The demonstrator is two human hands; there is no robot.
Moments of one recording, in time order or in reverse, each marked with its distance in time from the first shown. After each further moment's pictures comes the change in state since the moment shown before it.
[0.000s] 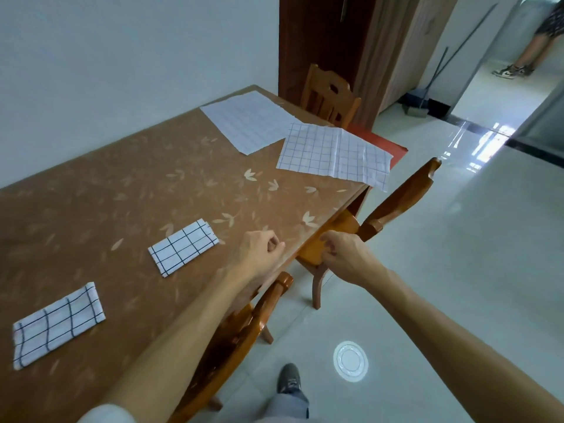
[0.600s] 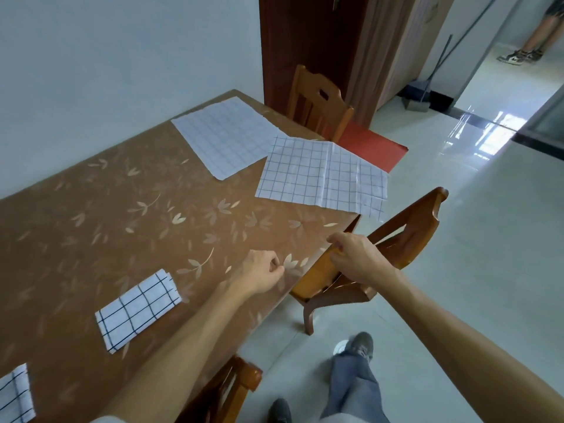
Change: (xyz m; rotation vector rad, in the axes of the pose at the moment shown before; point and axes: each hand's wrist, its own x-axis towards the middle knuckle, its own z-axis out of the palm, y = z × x) left_hand 0.176 0.038 0.039 0.061 -0.255 -0.077; right_hand 0.168 0.102 -0.063 -0.056 -0.036 0.070
